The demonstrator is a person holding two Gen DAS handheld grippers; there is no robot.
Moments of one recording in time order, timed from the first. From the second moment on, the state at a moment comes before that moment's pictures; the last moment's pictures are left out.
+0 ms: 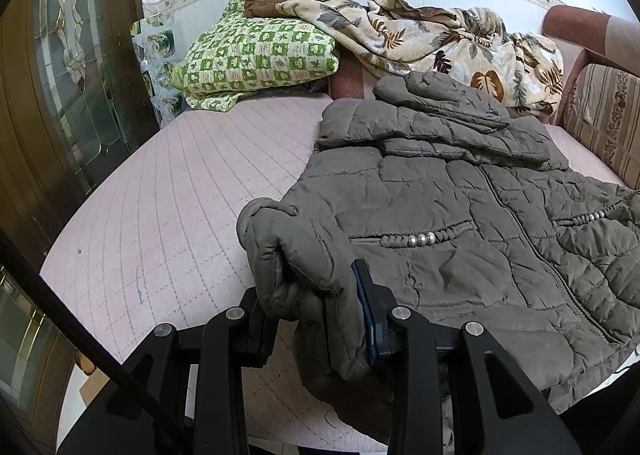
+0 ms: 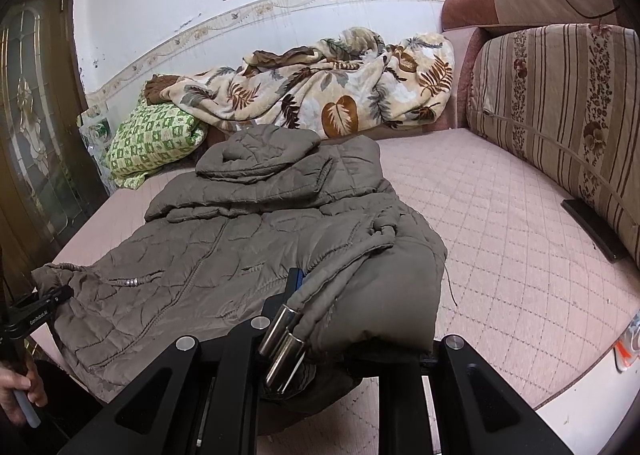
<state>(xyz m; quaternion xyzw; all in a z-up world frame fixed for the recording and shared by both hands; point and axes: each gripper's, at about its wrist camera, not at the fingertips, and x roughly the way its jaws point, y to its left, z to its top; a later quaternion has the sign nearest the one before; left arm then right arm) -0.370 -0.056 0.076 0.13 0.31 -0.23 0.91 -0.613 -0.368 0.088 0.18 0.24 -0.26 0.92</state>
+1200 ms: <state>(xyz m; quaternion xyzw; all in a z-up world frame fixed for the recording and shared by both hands) -0.340 -0.066 0.129 0.11 0.27 -0.21 0.93 -0.595 -0.393 0.131 0.19 0.21 -0.25 0.93</state>
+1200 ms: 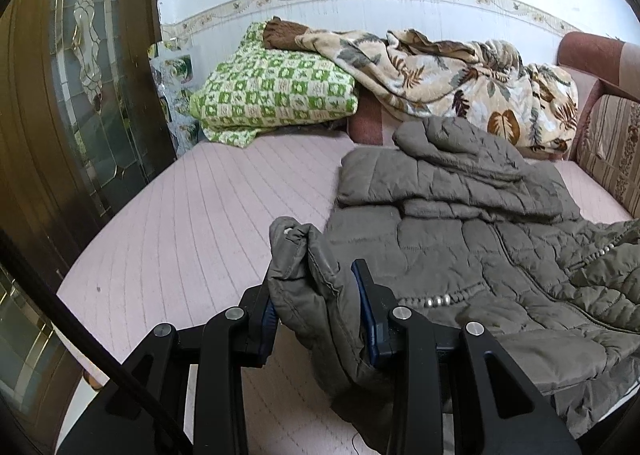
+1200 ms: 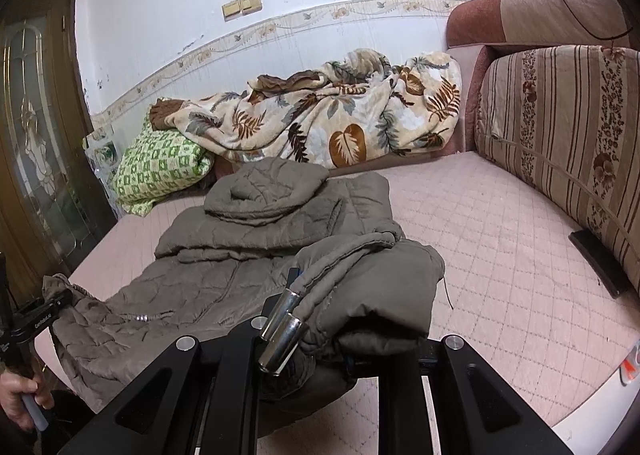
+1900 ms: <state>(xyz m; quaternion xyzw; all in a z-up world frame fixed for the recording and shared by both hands) -0.307 -0.035 0.139 0.04 0.33 -0.24 0.91 -0.572 -0.397 0.156 0.18 0.20 -0.23 0.93</state>
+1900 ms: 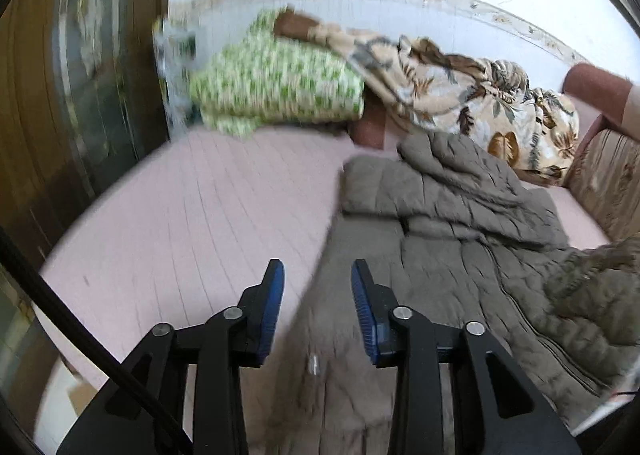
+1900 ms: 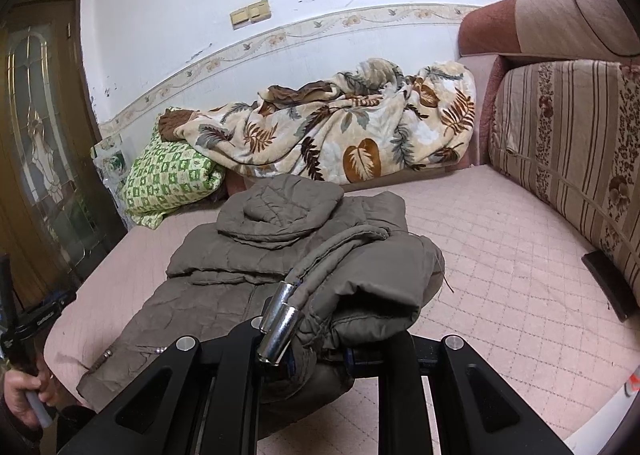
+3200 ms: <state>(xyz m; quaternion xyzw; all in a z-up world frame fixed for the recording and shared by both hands) -0.327 -0.043 0.123 -0.01 0.31 -0.33 0.89 -0.572 -0.401 0.164 0.18 0.20 -0.24 0.94</state>
